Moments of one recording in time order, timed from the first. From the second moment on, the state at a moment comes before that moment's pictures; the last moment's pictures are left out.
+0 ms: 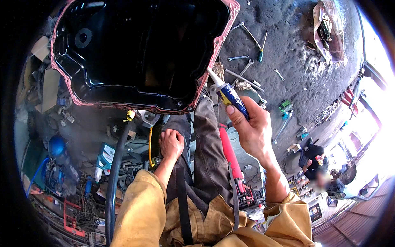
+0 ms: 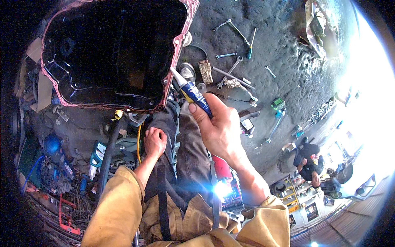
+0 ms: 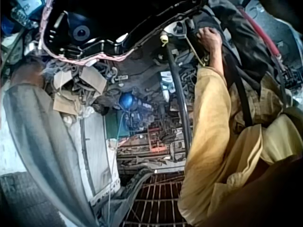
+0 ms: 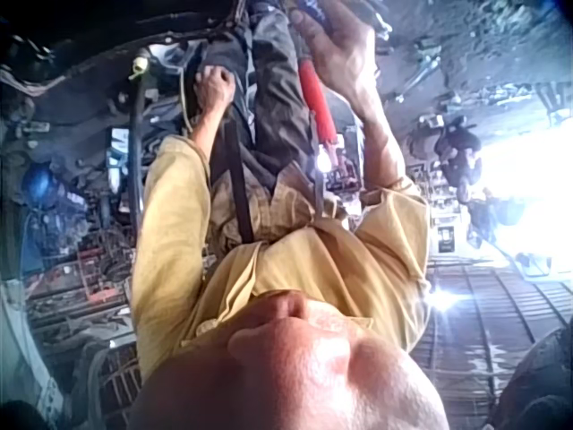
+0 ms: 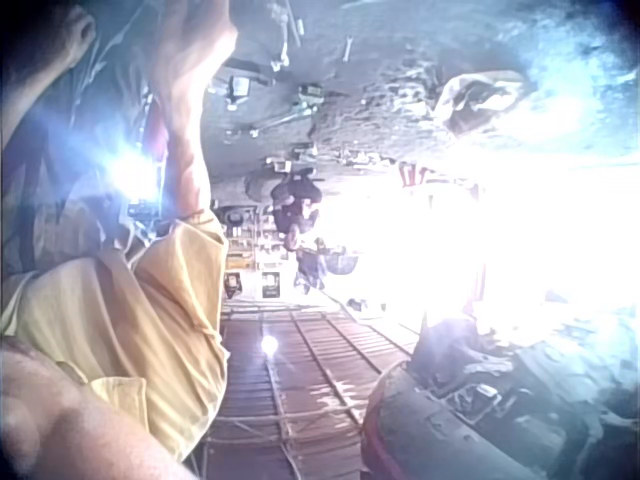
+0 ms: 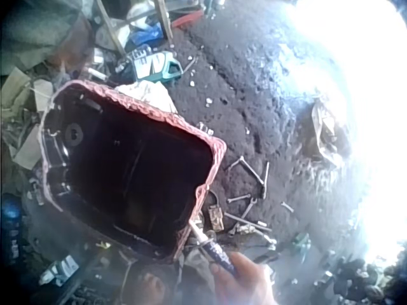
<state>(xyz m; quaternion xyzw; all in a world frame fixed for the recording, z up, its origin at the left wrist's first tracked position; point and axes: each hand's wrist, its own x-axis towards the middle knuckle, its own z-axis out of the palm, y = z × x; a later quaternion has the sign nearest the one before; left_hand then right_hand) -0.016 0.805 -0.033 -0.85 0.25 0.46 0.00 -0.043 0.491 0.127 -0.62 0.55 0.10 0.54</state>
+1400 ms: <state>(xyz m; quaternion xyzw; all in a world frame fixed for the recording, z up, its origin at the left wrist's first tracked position) -0.022 0.811 -0.035 -0.86 0.26 0.43 0.00 -0.045 0.505 0.127 -0.65 0.53 0.10 0.53</state>
